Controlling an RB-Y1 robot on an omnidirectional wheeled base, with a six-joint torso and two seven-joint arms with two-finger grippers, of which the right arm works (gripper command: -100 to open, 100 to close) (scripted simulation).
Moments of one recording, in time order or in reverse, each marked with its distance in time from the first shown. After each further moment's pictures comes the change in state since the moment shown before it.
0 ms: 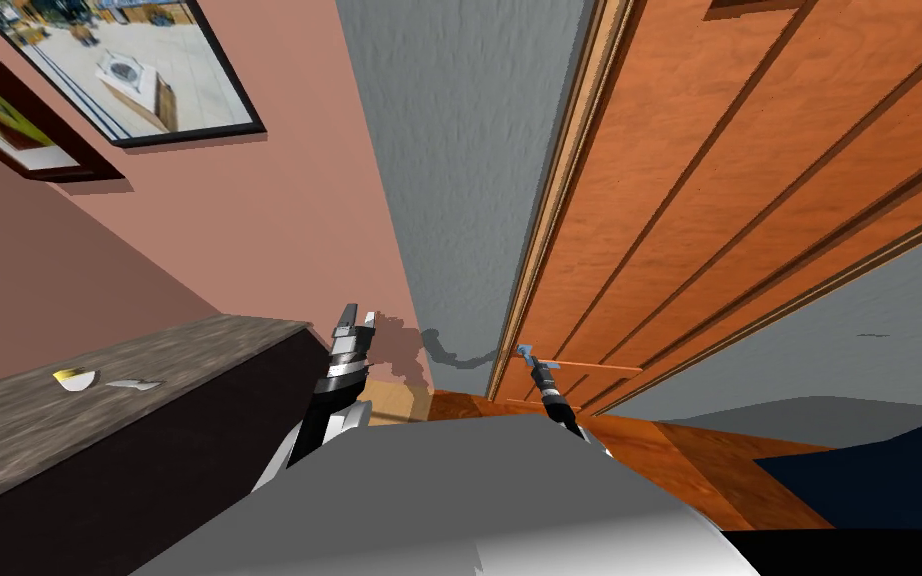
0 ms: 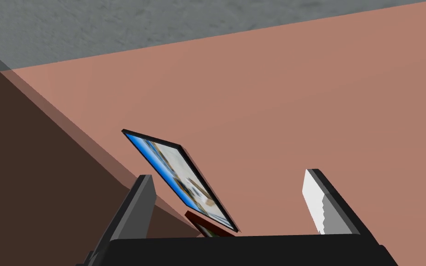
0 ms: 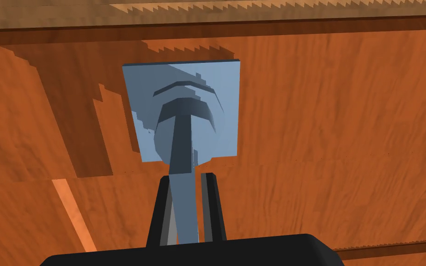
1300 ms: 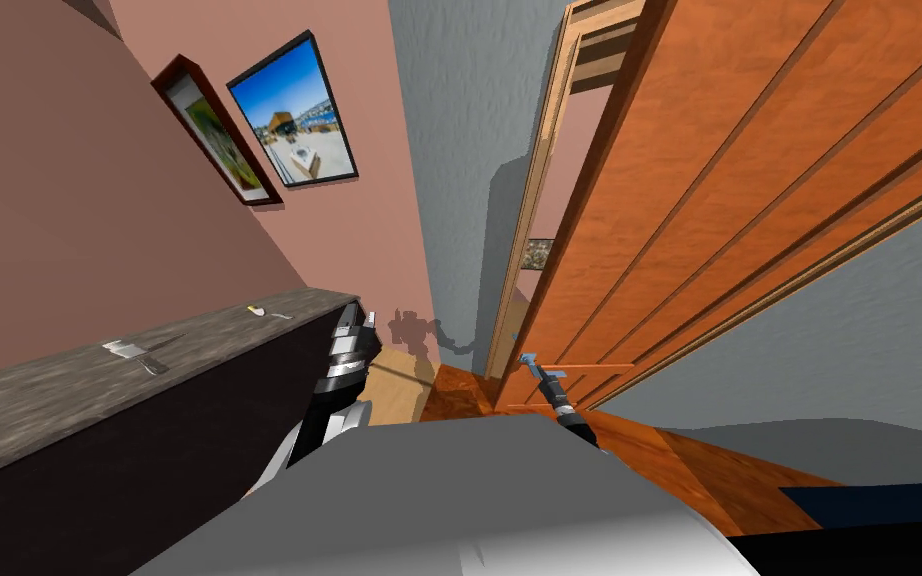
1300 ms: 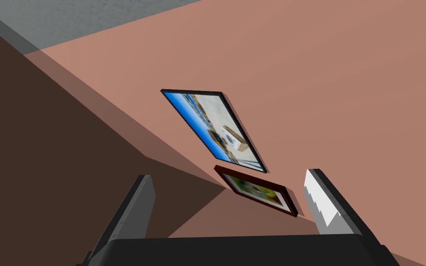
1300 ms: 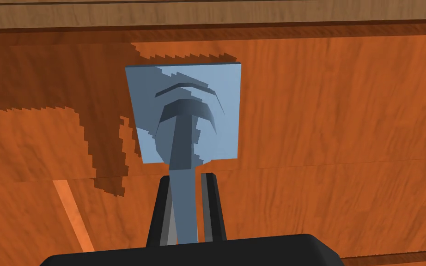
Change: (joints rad) arm 0.098 -0.086 0.088 -0.001 0.044 -0.132 -0.108
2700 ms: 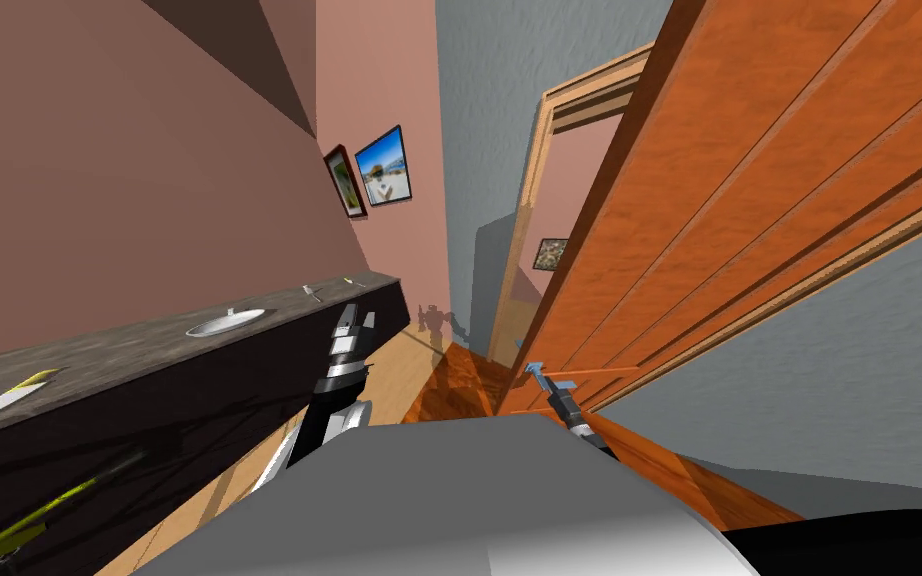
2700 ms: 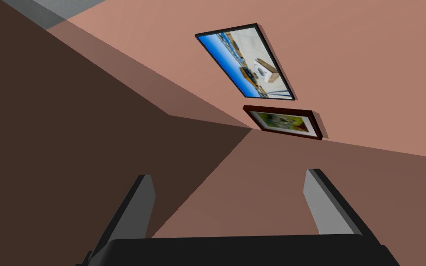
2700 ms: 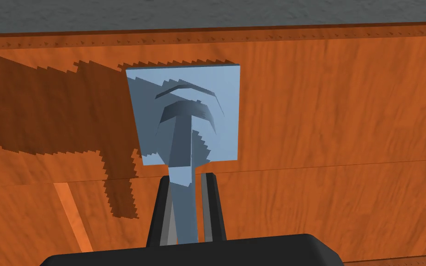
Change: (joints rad) arm 0.060 -0.048 0.039 0.058 0.011 -0.146 -0.052
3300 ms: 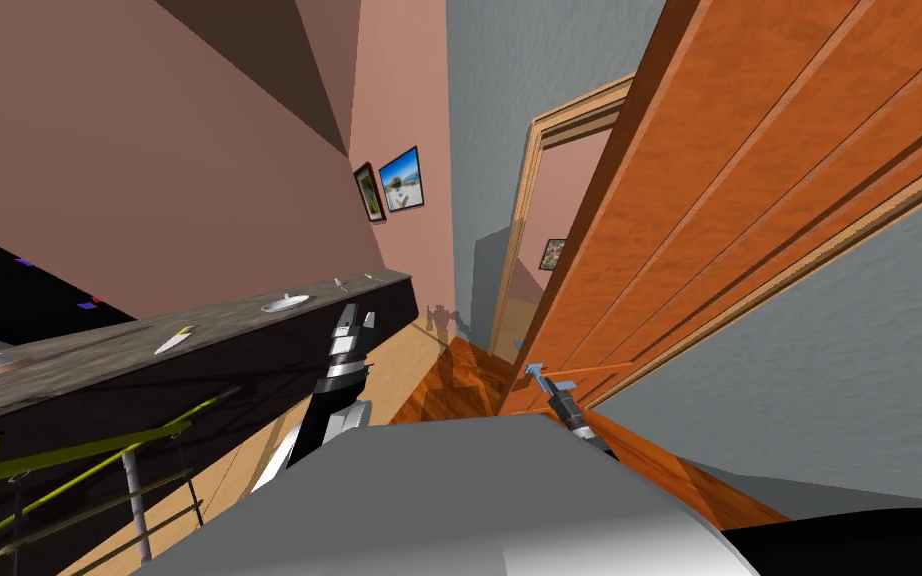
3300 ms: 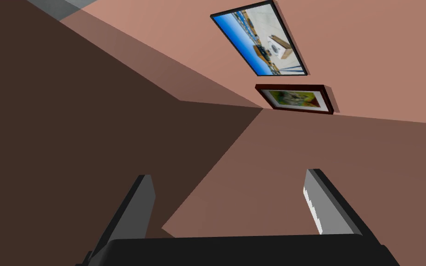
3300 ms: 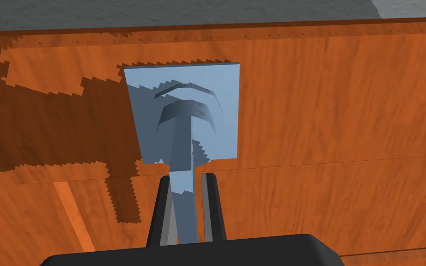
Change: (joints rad) arm 0.007 -0.008 0.024 0.004 -0.014 -0.018 0.003
